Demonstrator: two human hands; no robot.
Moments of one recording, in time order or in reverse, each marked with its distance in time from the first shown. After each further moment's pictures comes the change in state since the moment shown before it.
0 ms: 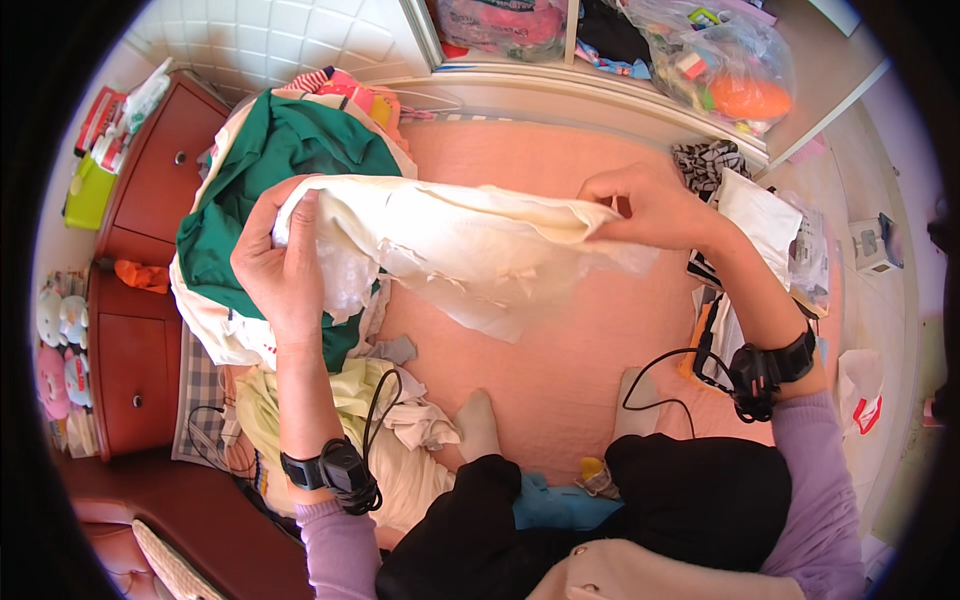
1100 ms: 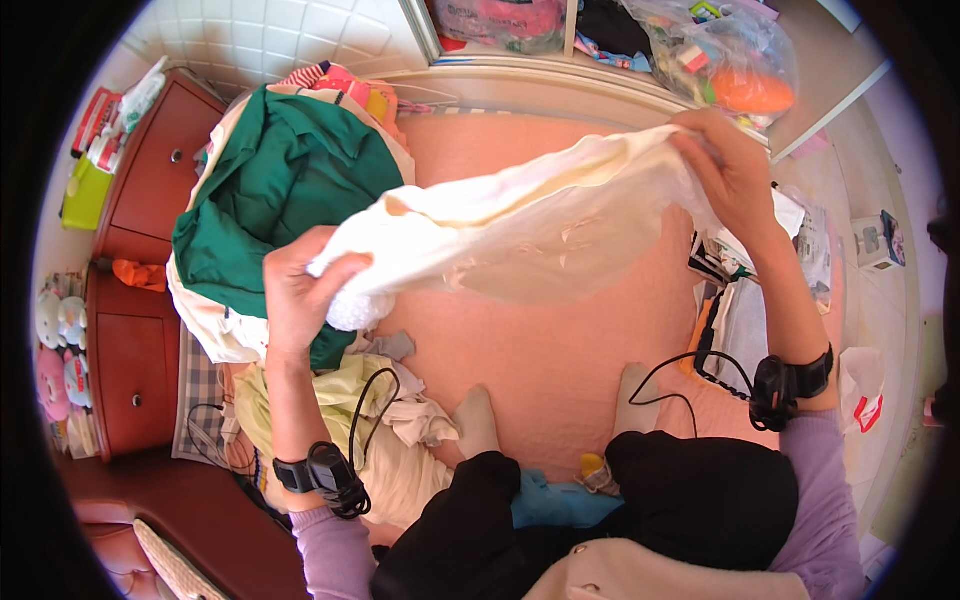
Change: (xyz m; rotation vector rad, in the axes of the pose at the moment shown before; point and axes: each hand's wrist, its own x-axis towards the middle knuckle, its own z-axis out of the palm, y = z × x) left_hand -0.018 -0.026 -0.022 -0.015 -0.507 -0.042; right_hand -0.041 0.011 -0.019 -0.336 0.862 -0.225
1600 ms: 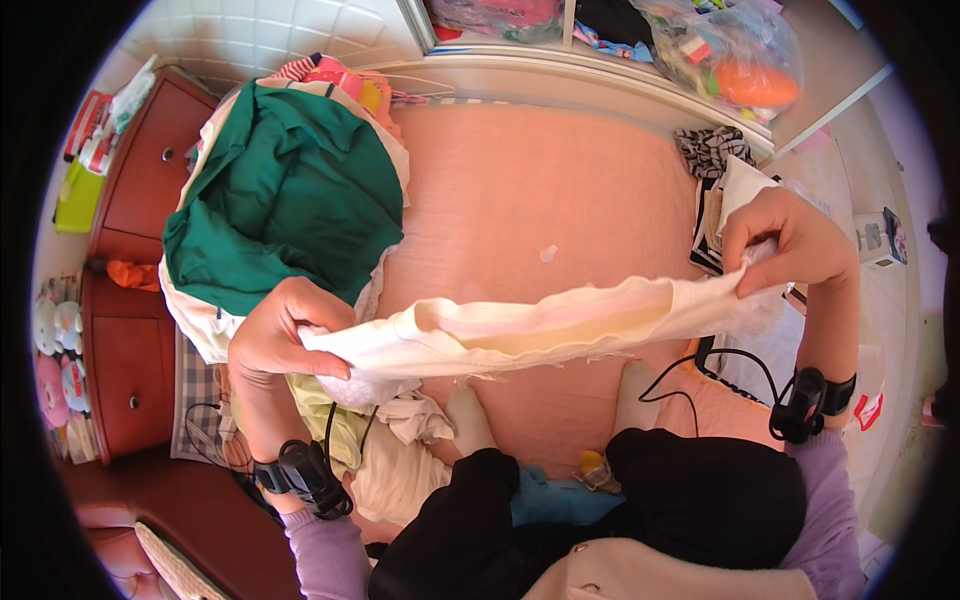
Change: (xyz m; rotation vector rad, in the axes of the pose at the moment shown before) left_hand 0.003 -0.001 -0.038 -0.445 -0.822 -0.248; right_hand 0.001 -0.020 -0.074 0.609 -0.980 0.376
